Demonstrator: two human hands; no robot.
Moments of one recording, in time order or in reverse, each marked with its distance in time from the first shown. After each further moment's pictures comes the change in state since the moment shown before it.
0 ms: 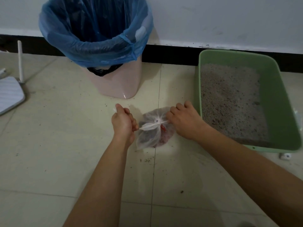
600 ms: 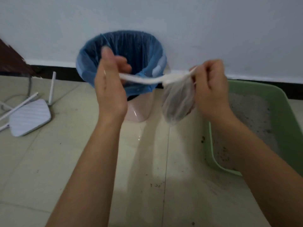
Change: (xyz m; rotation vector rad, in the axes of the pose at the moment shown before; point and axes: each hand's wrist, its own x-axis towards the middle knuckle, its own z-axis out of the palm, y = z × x) left_hand -0.060 0.174 0.036 0.100 -0.076 0.846; right_hand 0.040 0.047 -0.150 1.252 0.959 0.498
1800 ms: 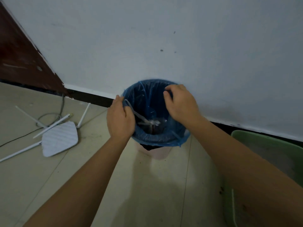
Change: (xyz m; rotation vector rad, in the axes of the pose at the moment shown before) left_hand 0.137 -0.043 -0.056 0.846 0.028 -0.003; right_hand 0.128 -0.041 0.157 -0.470 -0.421 -0.164
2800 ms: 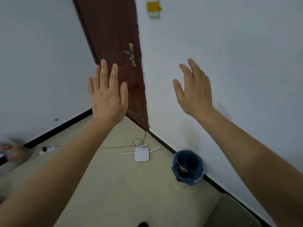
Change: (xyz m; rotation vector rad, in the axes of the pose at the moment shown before) left_hand 0.013 0.516 -0.749 0.646 0.538 0.124; right_hand 0.115 -0.560 -0.622 -0.034 0.210 -0.584
